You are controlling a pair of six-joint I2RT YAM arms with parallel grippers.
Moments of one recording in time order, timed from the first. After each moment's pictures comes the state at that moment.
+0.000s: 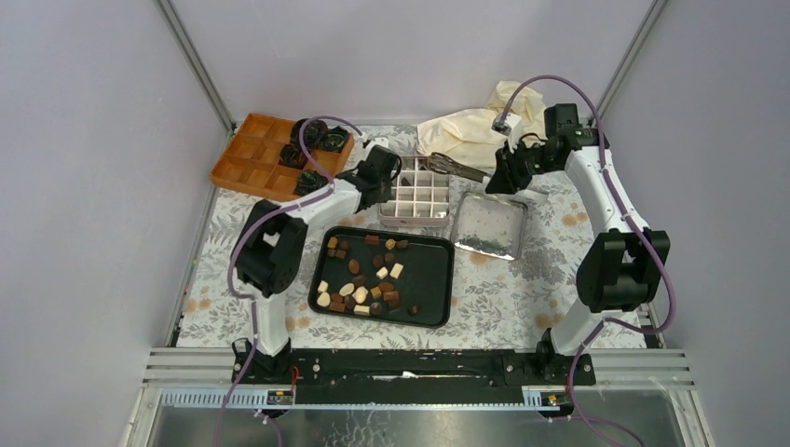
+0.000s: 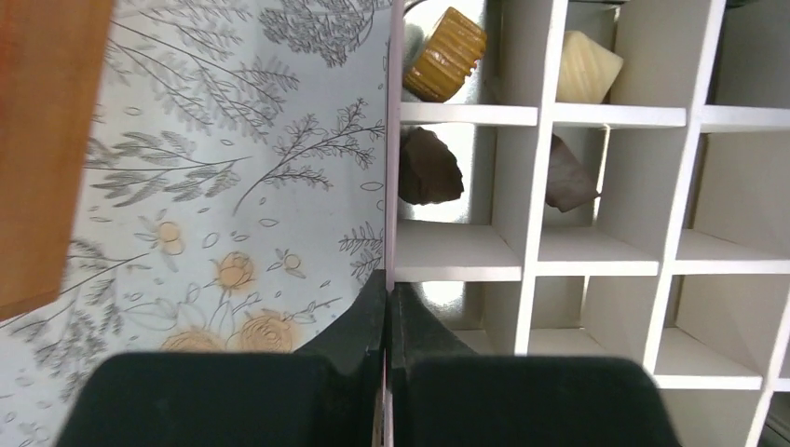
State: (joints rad) left arm -0.51 1.98 1.43 -0.30 -0.26 -0.46; right arm 0.04 1.70 1.57 -0.99 -0.81 -0.65
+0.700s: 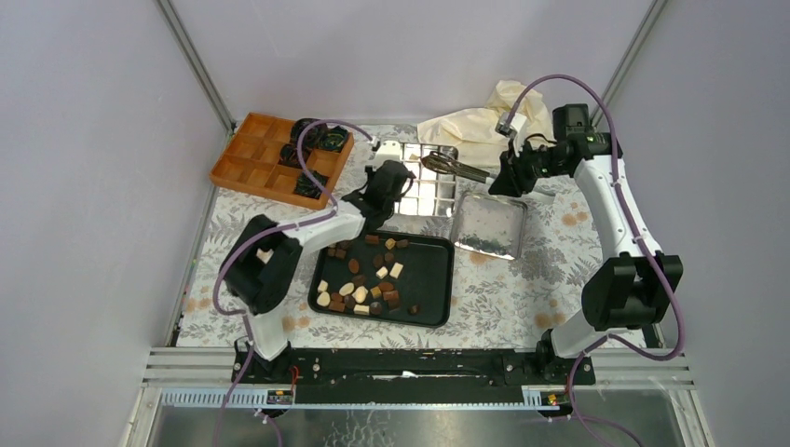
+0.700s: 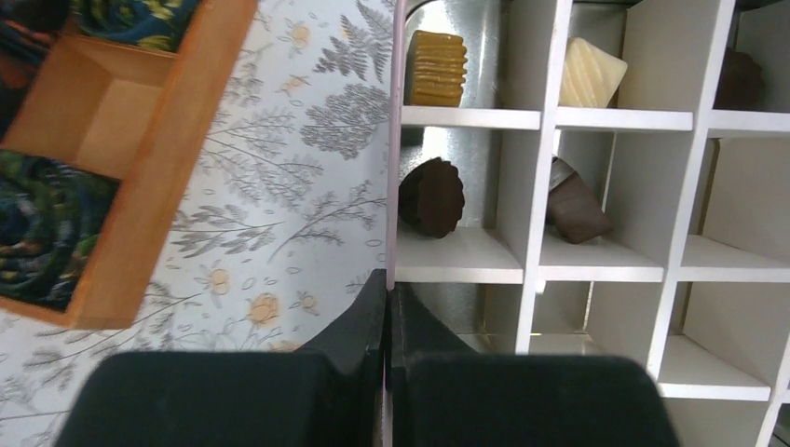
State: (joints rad) left arm -0.66 1.79 1.16 0.09 -0.60 -0.30; right arm 0.04 1.57 1.56 -1.05 -0.85 -0.74
